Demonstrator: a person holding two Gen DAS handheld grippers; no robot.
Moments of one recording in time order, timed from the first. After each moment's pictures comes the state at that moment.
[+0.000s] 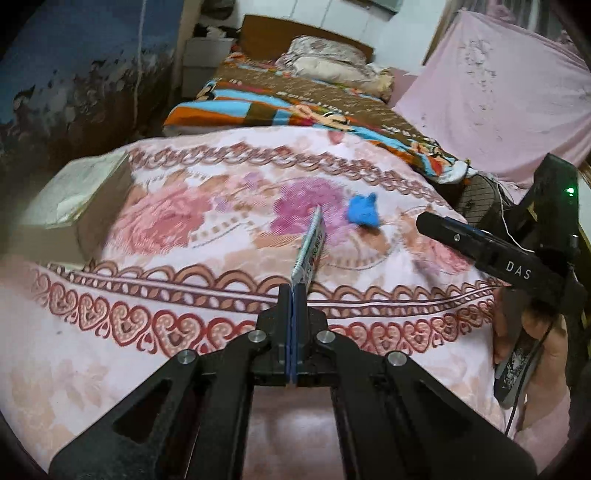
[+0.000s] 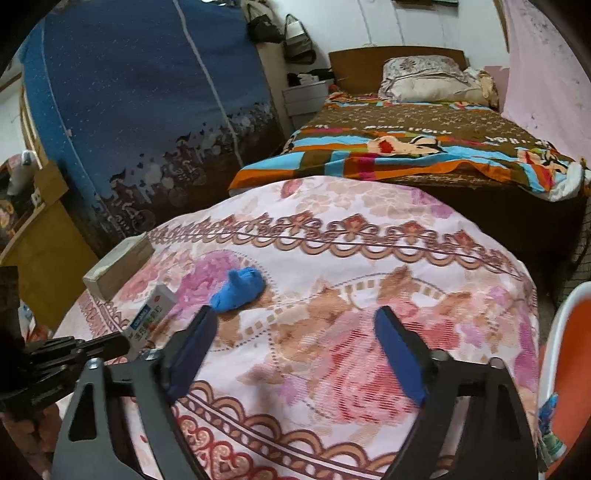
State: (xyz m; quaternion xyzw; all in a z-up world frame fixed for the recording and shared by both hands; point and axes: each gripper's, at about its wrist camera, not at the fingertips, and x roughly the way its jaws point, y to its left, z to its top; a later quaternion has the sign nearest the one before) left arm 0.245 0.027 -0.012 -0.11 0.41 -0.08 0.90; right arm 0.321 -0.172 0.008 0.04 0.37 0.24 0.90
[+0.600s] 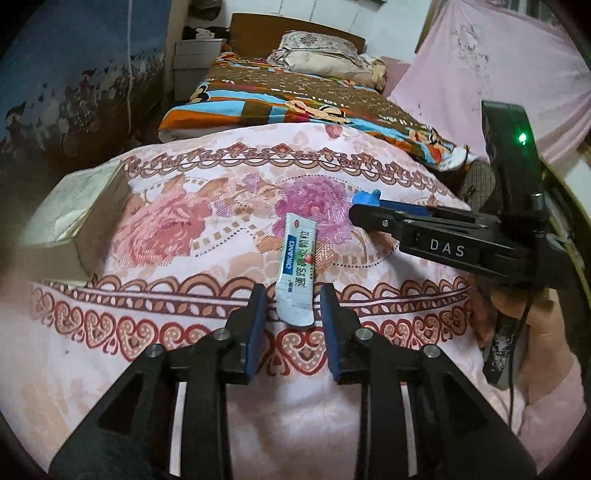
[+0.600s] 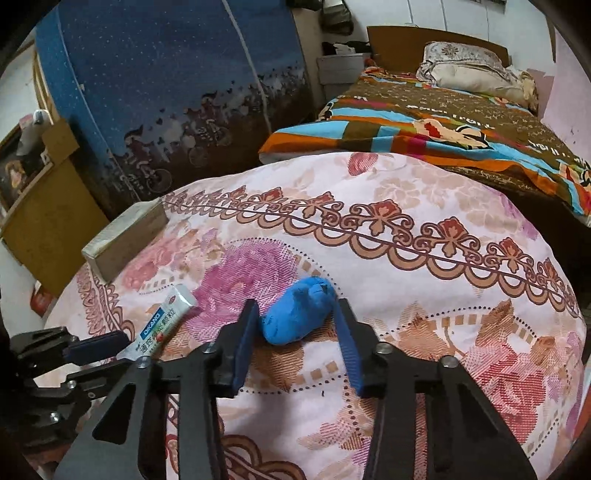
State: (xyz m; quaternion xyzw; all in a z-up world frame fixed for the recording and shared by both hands) left arm 0.253 0.023 -0.009 -0.06 0.42 -0.09 0.90; right arm 0.348 -0.109 -0.009 -0.01 0.41 0.28 0.87
